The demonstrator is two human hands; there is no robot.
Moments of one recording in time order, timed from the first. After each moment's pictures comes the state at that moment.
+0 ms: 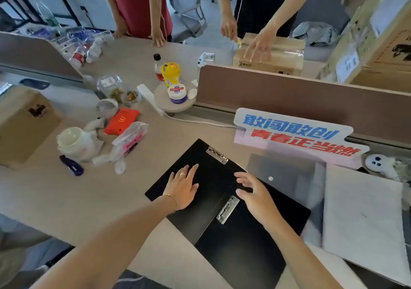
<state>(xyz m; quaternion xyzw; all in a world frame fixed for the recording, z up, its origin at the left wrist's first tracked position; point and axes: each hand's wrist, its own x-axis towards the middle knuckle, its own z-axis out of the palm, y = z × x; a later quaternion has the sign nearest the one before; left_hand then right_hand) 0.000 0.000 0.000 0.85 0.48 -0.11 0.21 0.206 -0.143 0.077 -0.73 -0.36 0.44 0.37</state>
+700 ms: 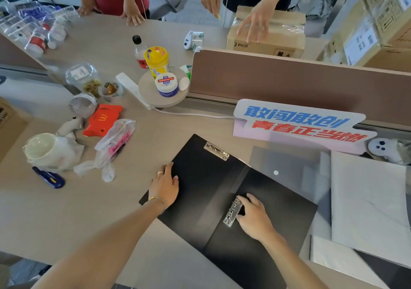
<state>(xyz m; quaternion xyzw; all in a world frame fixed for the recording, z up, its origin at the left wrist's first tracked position) -0.031 0.056 -0.036 0.74 0.61 -0.05 0.29 0.180 -0.140 -0.032 -0.82 -0.36 0.43 0.08</state>
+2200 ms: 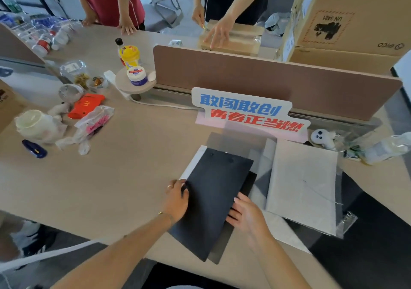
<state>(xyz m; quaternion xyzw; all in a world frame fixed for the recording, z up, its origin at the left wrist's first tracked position) 0.075 -0.169 -0.025 0.69 0.60 0.04 0.39 0.257 -0.305 0.051 -0.62 0.02 0.59 0.51</state>
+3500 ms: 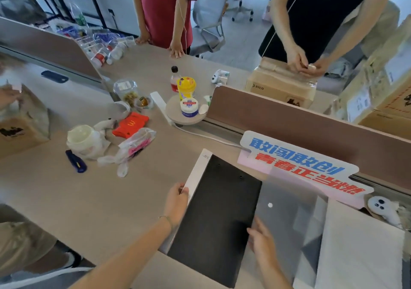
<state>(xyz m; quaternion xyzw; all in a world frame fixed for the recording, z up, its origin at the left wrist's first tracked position) 0.015 -0.021 0.046 0.50 0.66 0.24 0.50 0.210 -0.165 0.024 -0.71 -0.04 0.51 0.48</state>
